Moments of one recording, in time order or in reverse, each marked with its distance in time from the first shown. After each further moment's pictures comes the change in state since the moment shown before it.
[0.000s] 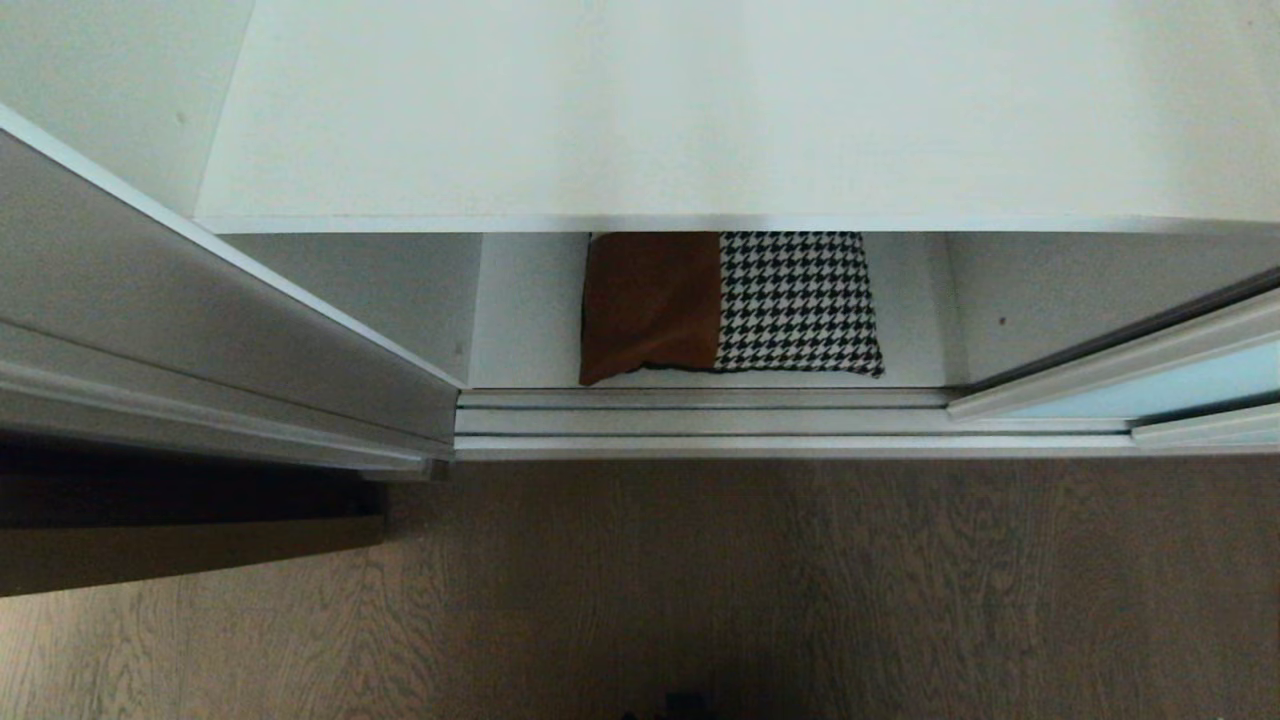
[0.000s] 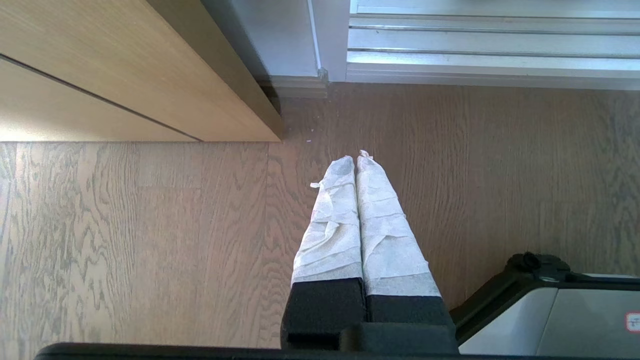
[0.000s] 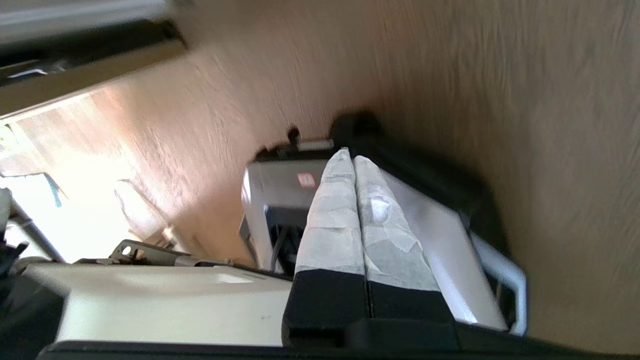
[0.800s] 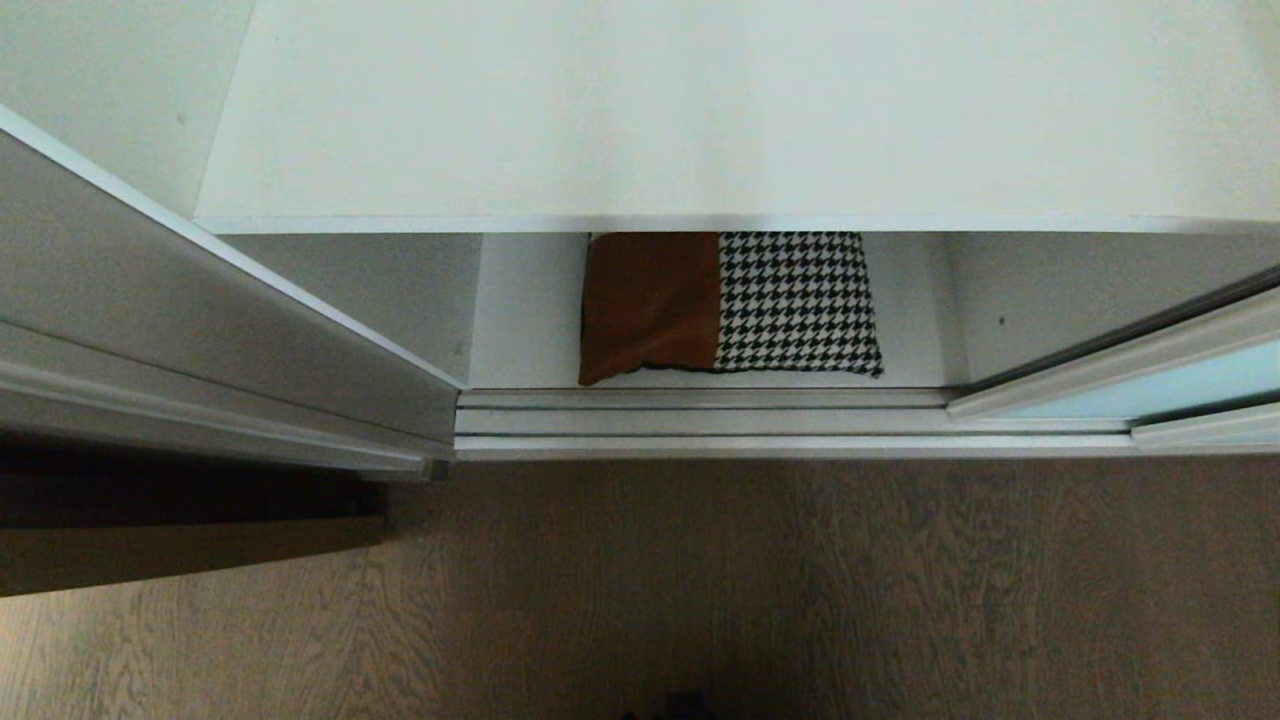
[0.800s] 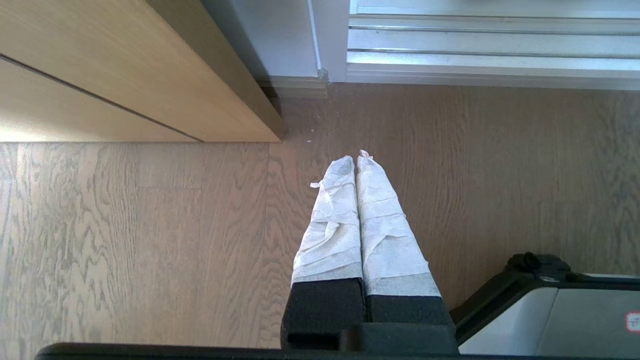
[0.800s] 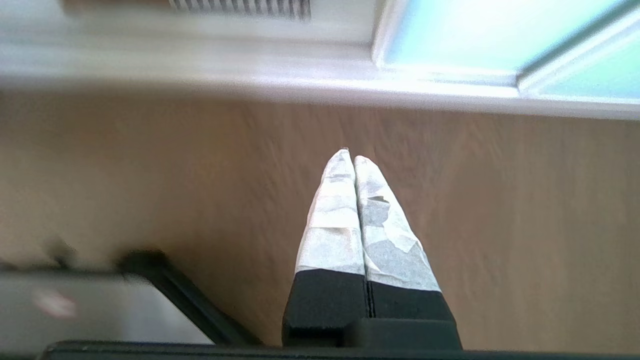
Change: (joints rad) left arm 0.000 0.000 0.000 0.000 0.000 0.000; right arm -0.017 -0.580 0.304 -0.247 -0.421 -0.462
